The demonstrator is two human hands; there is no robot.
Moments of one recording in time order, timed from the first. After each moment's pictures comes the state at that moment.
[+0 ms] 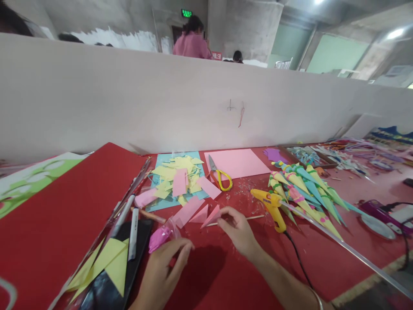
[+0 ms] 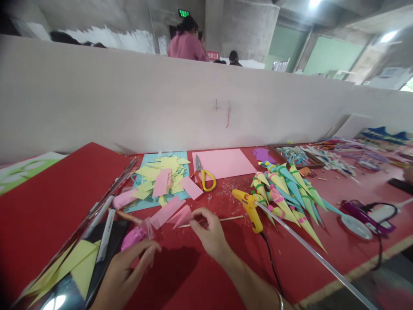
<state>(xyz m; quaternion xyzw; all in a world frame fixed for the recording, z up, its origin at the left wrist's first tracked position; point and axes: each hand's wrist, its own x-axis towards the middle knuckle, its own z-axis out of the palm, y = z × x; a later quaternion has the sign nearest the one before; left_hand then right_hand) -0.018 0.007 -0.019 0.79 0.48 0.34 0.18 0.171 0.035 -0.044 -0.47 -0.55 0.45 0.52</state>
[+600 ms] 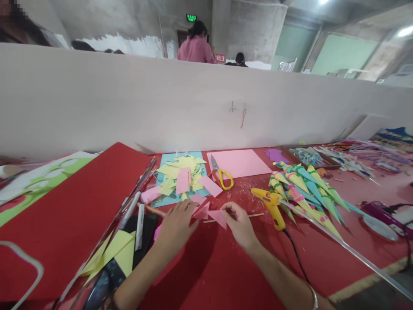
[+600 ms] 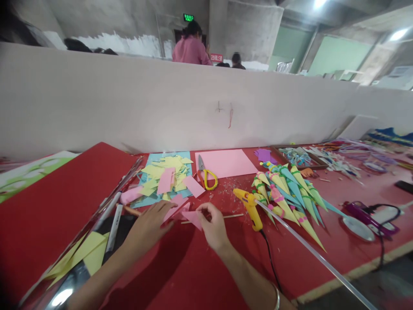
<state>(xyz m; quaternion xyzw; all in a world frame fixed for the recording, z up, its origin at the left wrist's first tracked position) -0.003 0.056 -0.006 0.84 0.54 0.09 0.06 0.173 0.038 -0.044 -0.51 -0.51 0.42 0.55</state>
